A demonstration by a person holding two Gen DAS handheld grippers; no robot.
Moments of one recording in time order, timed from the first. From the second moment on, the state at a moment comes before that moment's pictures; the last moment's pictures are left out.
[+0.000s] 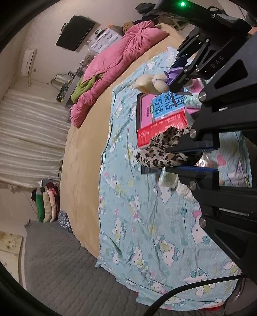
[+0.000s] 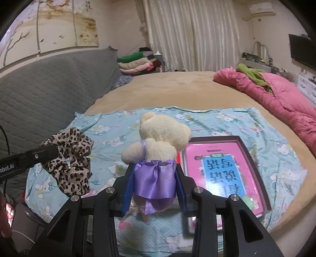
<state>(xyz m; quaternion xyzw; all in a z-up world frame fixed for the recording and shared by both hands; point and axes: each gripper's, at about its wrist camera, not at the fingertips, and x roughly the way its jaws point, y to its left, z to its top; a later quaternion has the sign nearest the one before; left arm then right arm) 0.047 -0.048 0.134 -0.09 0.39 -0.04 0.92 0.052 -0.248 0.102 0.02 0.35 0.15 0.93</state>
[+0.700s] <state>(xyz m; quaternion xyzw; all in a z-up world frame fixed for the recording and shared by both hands) 0.071 -0.155 0.142 -0.06 0.41 -0.10 0.90 0.051 -0.349 0.115 0.06 0.33 0.08 0.94</state>
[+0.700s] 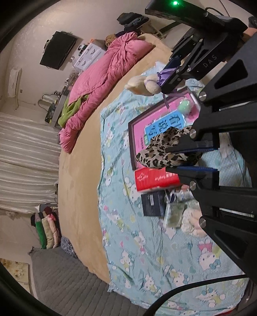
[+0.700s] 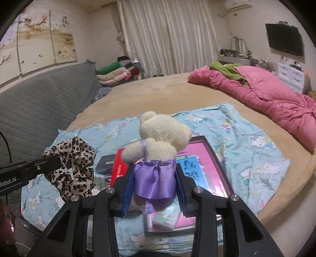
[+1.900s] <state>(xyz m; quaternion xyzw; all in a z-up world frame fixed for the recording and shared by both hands) 0.119 -0.262 0.069 -0.01 0.47 -0.17 0.87 0.064 -0.440 0.073 0.09 0.36 -0.01 0.93</state>
